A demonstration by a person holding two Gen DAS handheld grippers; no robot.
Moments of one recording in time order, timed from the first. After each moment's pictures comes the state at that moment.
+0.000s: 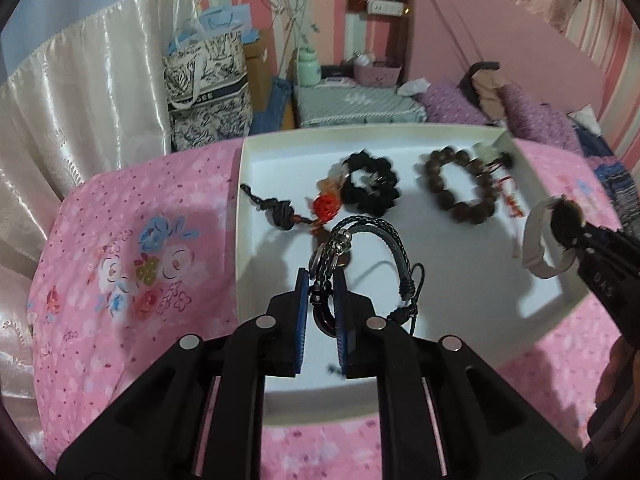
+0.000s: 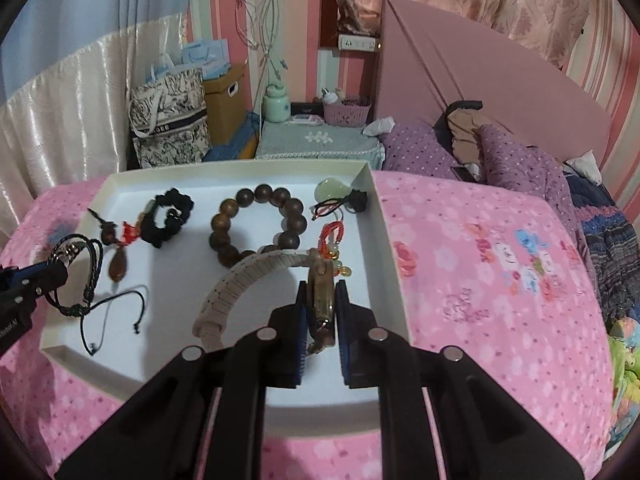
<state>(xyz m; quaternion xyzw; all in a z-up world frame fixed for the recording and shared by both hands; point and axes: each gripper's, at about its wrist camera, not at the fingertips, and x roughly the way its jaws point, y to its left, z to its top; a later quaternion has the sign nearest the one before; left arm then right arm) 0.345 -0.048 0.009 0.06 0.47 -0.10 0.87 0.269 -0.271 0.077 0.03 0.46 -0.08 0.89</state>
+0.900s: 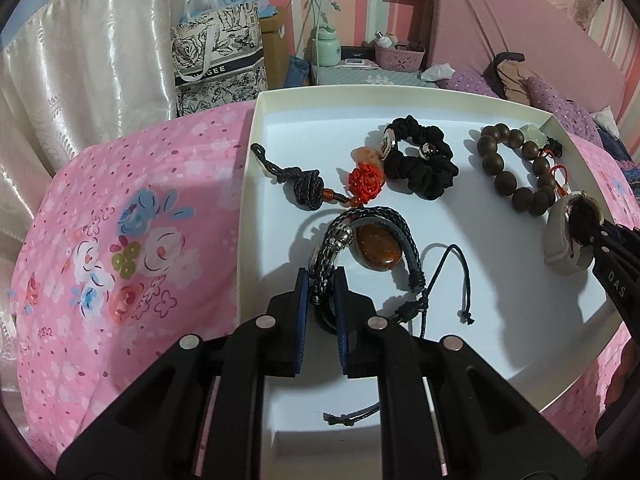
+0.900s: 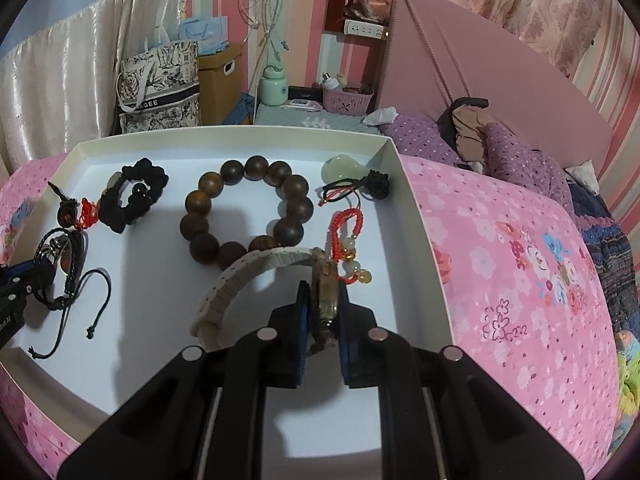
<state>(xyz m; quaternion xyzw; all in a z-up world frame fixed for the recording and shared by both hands) 0.368 -0.041 -0.037 0.06 0.49 -0.07 0.87 0.294 -0.261 0.037 -0.01 0.47 -0.09 0.88</state>
